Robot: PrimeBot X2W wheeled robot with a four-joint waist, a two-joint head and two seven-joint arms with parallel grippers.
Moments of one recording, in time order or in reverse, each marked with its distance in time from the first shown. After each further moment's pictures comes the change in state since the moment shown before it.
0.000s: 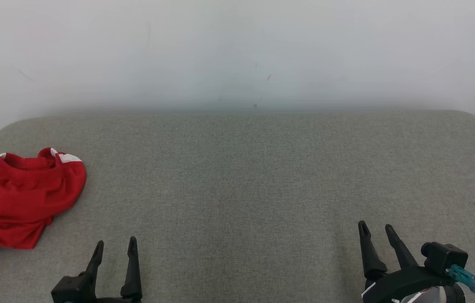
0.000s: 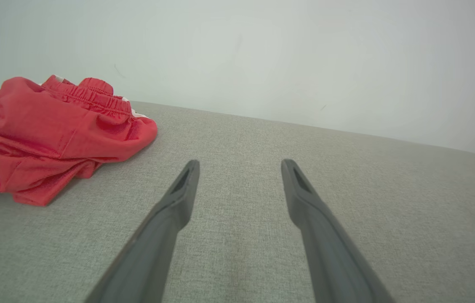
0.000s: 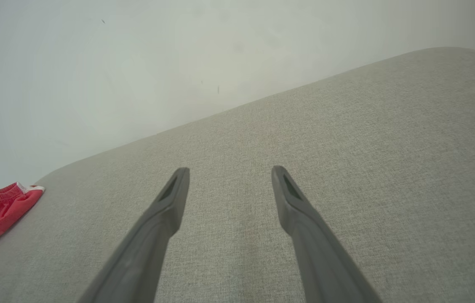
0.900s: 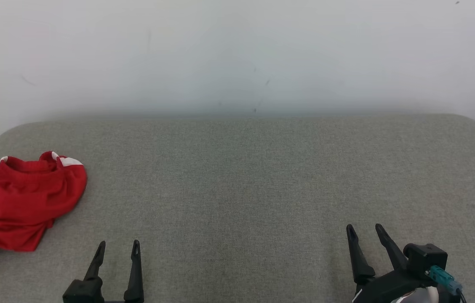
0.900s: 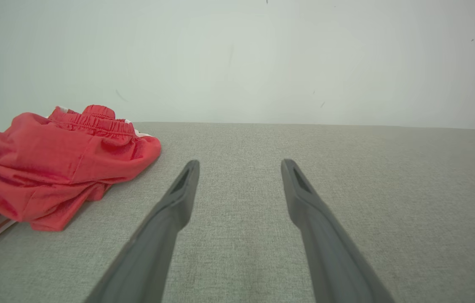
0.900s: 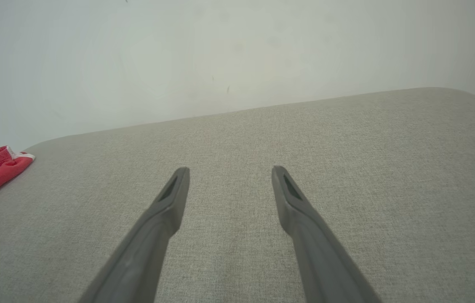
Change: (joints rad) left arm 0.003 -0.020 0.036 0.033 0.152 -0.025 -0.046; right arm -0.008 -0.002 0.040 0.030 -0.165 0.000 -0.043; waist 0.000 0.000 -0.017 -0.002
